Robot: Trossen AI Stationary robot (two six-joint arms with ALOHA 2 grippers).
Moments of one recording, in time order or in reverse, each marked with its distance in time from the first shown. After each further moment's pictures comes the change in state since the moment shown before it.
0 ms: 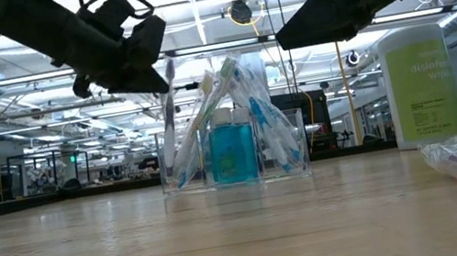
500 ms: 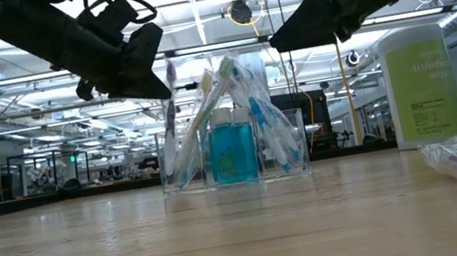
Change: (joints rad) left arm 0.000 0.000 -0.016 -0.001 0.073 0.064; right arm -0.057 0.000 0.000 0.027 0.000 -0.030
